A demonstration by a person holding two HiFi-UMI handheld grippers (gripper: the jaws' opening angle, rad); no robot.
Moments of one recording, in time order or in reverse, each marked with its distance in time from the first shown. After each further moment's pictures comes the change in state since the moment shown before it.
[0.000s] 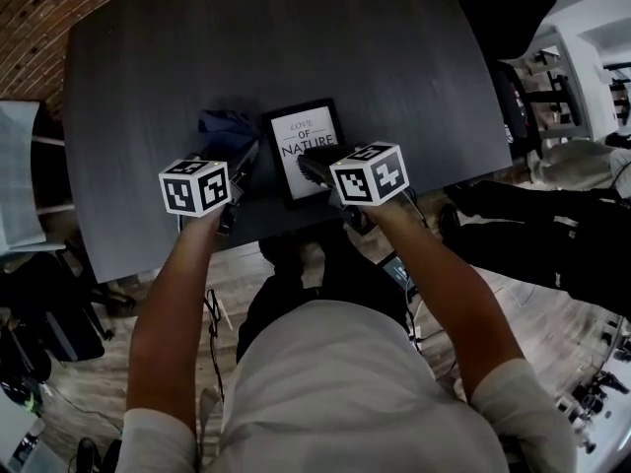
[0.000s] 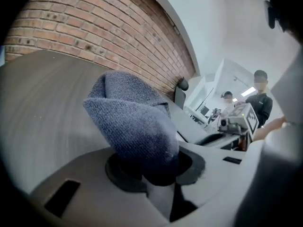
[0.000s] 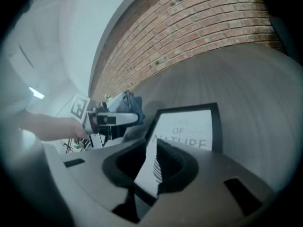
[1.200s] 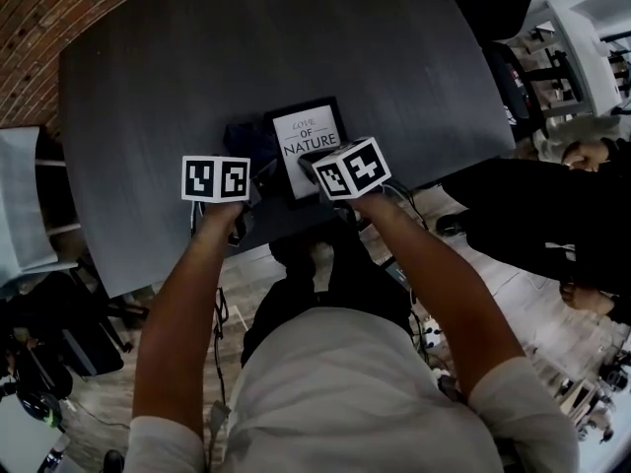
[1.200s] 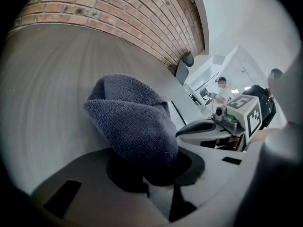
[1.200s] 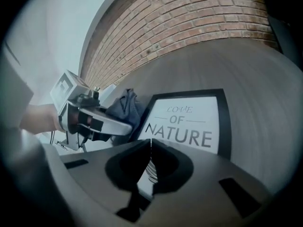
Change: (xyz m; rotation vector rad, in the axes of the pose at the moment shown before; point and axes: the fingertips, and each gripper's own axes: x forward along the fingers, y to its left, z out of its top) left arm 0.031 -0.031 -0.049 -0.090 0.359 -0.035; right arm 0.017 -0.025 -0.028 0.031 0.115 -0.113
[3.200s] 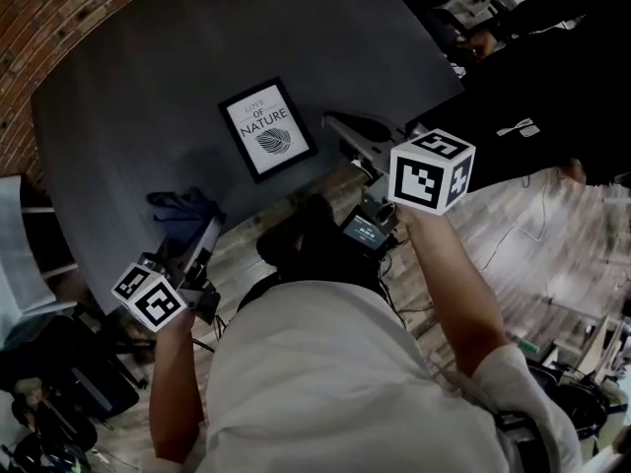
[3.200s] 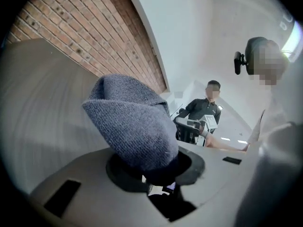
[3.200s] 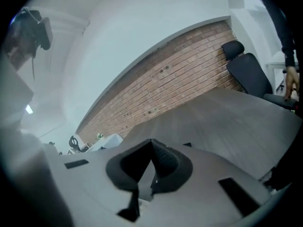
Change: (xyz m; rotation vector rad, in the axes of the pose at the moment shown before) left arm -0.175 -0.102 -0.064 0.094 -0.471 -0.326; right arm -0.236 0.054 0.034 0.090 -0.649 -0.031
